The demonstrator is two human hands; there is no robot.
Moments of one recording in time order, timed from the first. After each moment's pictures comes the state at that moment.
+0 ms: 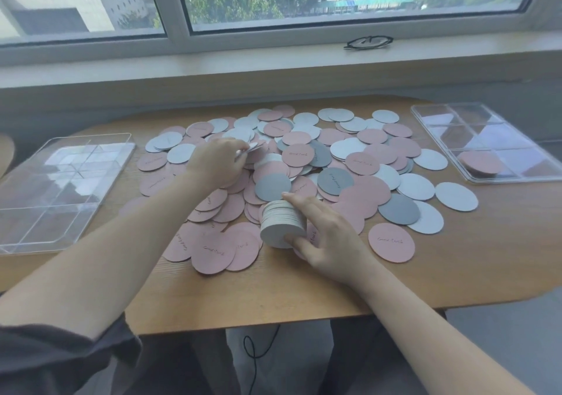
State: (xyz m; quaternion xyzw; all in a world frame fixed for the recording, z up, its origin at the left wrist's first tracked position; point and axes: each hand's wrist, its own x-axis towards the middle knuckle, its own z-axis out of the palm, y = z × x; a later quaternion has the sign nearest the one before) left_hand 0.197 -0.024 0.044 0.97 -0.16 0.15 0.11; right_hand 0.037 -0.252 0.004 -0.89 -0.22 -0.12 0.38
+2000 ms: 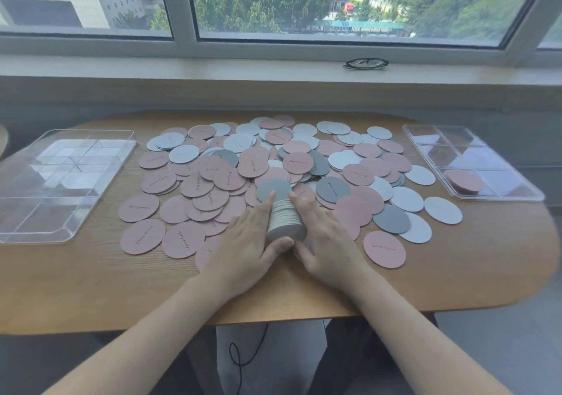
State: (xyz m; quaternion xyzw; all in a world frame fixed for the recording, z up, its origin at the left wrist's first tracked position) left_hand 0.045 -0.054 -0.003 0.93 -0.22 0.06 0.29; right_hand 0.037 -0.246 0.003 -0.92 -0.24 -0.16 0.26
